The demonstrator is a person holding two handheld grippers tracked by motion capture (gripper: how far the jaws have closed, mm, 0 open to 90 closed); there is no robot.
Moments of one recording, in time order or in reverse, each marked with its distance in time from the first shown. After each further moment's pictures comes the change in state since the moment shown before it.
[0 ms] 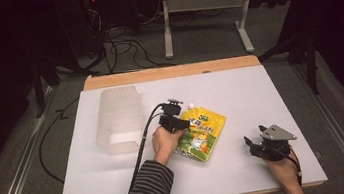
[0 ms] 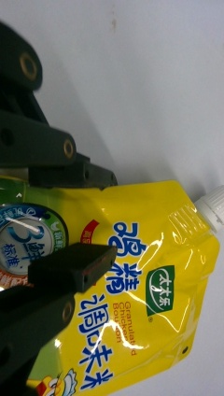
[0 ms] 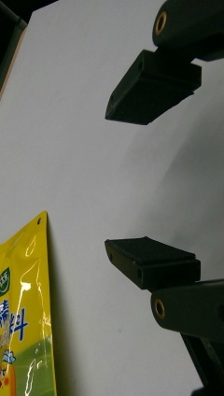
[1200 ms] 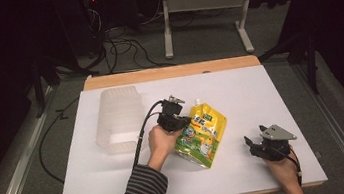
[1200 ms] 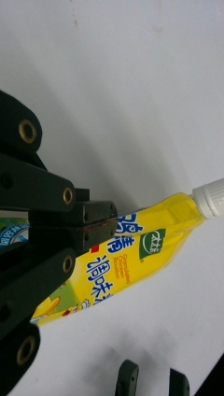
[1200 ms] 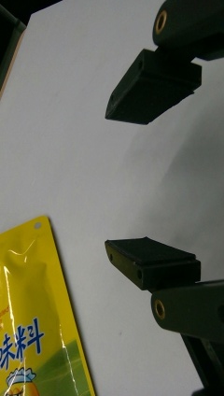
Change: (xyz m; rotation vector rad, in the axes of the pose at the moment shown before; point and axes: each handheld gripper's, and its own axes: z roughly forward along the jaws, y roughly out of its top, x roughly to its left) left arm -0.023 0.002 -0.053 -0.115 -0.108 0.166; right arm 0.000 0.000 0.000 0.003 -0.008 0.004
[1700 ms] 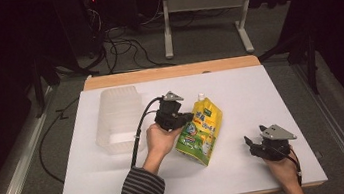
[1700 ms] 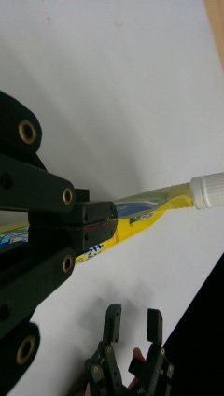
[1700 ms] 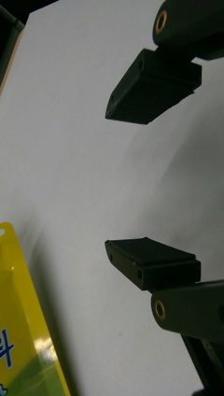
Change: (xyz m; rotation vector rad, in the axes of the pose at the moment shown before) left arm -0.017 0.013 -0.034 -0.088 -0.063 0.062; right arm -0.001 0.000 0.000 0.004 0.001 0.007
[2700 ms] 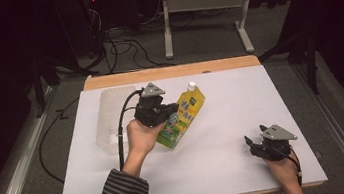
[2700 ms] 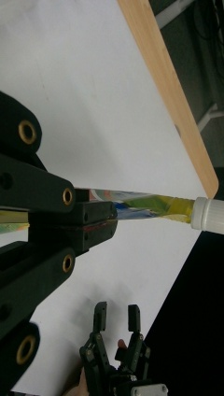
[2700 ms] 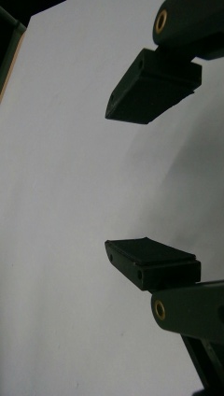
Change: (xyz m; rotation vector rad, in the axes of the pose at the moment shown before) left arm 0.005 0.011 -0.067 -0.084 0.073 0.064; right arm 0.000 0.000 0.000 -0.009 -0.003 0.003
